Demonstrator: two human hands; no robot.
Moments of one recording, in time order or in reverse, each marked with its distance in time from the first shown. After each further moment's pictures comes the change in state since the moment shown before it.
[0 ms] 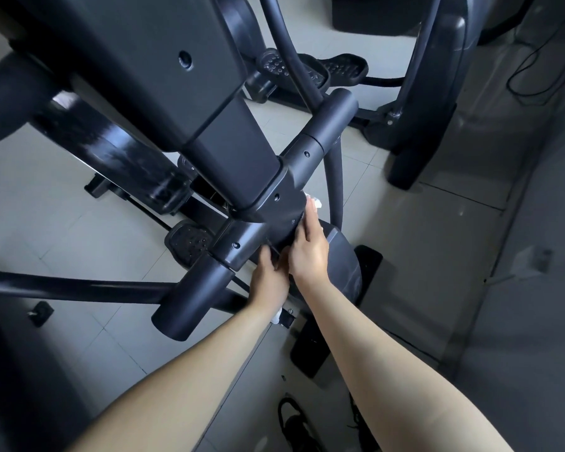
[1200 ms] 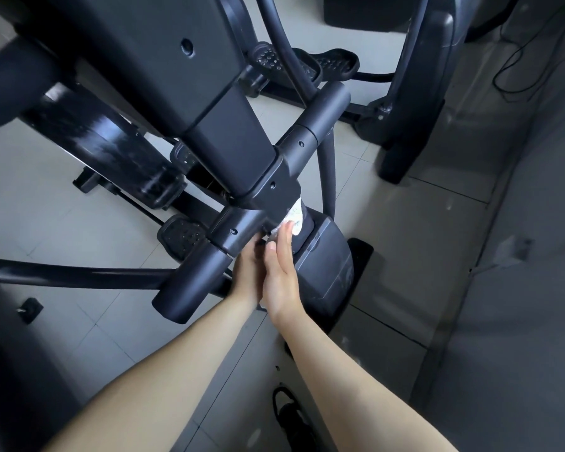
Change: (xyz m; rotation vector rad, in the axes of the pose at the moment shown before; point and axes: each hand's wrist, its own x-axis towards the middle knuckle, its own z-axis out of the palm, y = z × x) left_hand -0.010 0.007 -0.025 -0.225 0.002 0.130; right_hand -0.076 0.013 0.016 0.218 -0.200 0.042
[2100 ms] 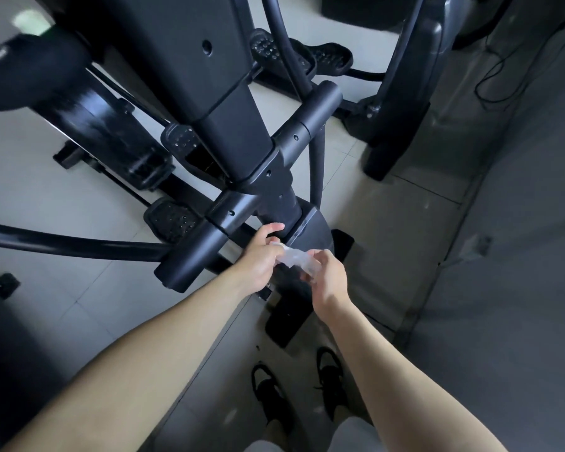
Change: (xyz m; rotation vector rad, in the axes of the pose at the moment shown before) left_hand -0.028 0.023 0.015 -0.261 -0.271 -0.357; right_hand -0.024 -0.014 -0.091 0.145 0.305 0.484
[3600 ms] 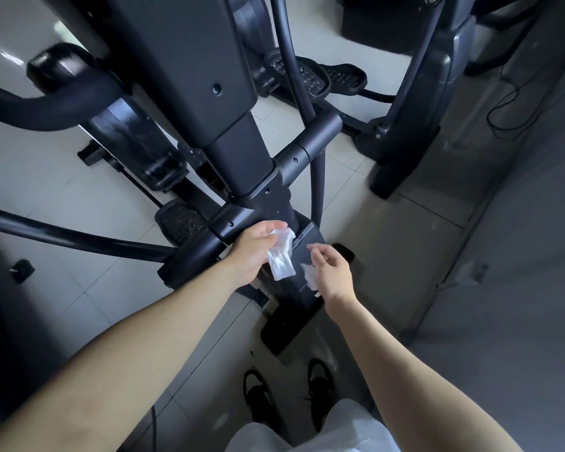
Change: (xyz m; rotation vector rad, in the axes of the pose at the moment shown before) left_hand -0.021 0.047 0.013 0.083 0.040 0.120; right_hand -0.007 -0.049 -0.027 -0.338 -0.094 -0.259
